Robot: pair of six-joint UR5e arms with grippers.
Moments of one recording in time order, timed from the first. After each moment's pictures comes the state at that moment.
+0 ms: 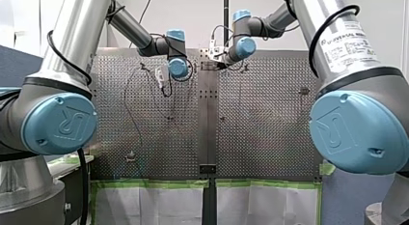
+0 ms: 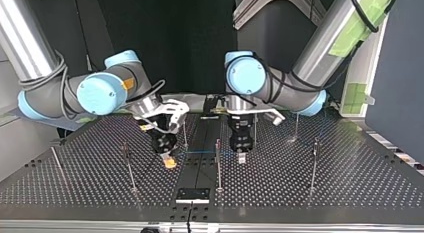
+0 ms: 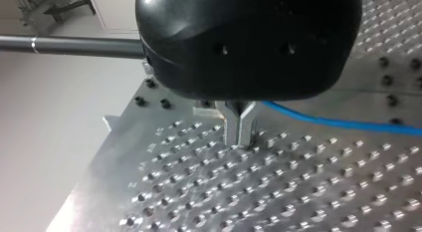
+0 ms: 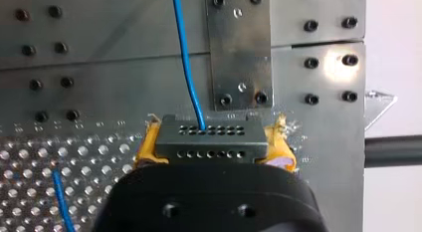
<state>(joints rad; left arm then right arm) -0.37 -1.87 -1.55 -2.68 -1.97 -1.75 2.15 -1.11 1.12 0.03 1.43 1.68</state>
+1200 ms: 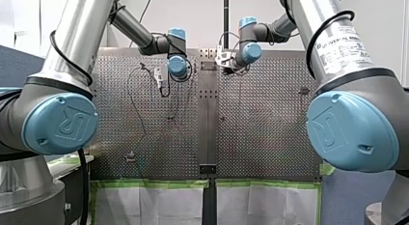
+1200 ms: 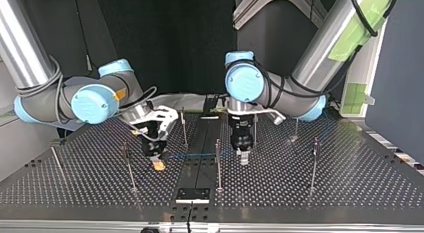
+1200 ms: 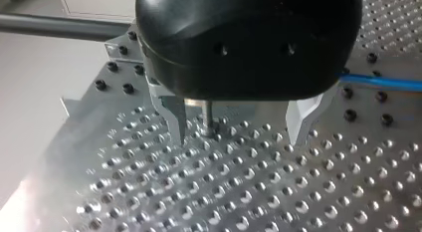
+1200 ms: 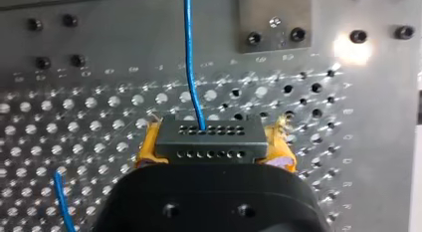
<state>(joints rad) -0.37 -1.87 -1.51 -2.83 -1.98 -1.74 2.10 -1.07 1.12 0.03 1.41 1.68</state>
